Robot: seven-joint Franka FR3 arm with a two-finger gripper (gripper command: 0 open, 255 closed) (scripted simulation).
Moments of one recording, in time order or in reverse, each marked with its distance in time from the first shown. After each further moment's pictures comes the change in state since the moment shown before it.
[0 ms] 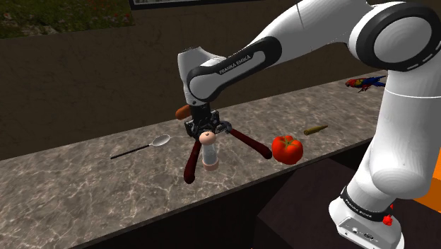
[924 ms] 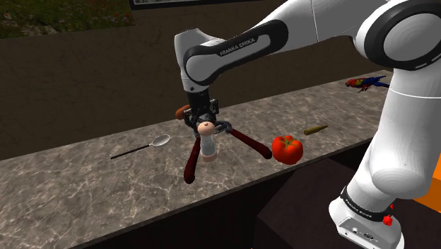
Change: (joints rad) arm -0.002 -0.038 0.003 0.082 0.012 -0.120 -0.005
